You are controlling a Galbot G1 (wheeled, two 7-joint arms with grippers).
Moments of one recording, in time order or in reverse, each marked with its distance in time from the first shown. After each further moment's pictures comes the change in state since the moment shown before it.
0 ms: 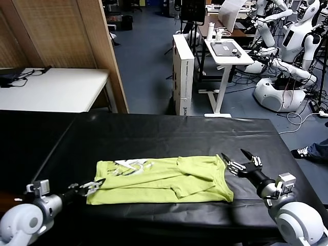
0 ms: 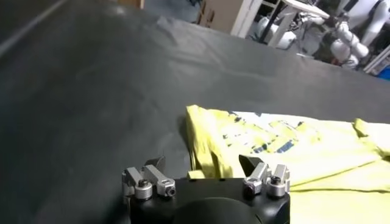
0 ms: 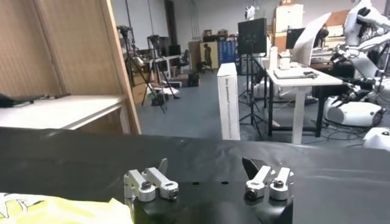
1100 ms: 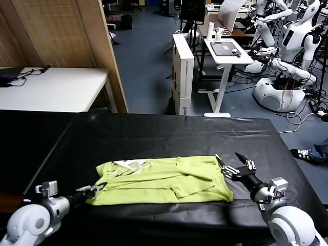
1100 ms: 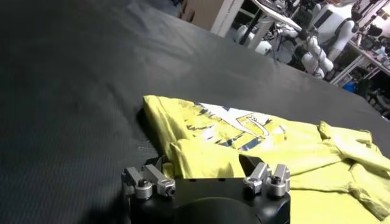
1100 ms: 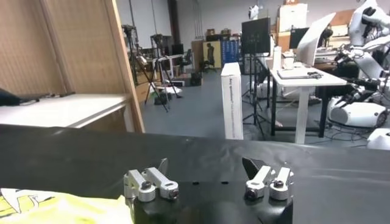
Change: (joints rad) left arm -0.012 -0.007 0.052 -0.023 -0.039 0.011 -0.035; right arm 0.003 0.044 -0.050 -0.002 -0.054 0.006 -0.002
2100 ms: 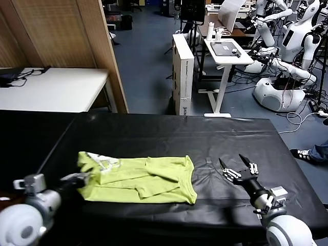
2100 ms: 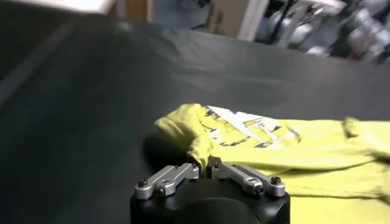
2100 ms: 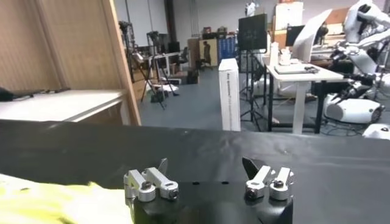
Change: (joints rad) left arm 0.063 -0.029 -0.113 -0.292 -0.022 -0.003 -0.316; right arm -0.073 0.106 0.032 0.000 -0.167 0.100 -0.029
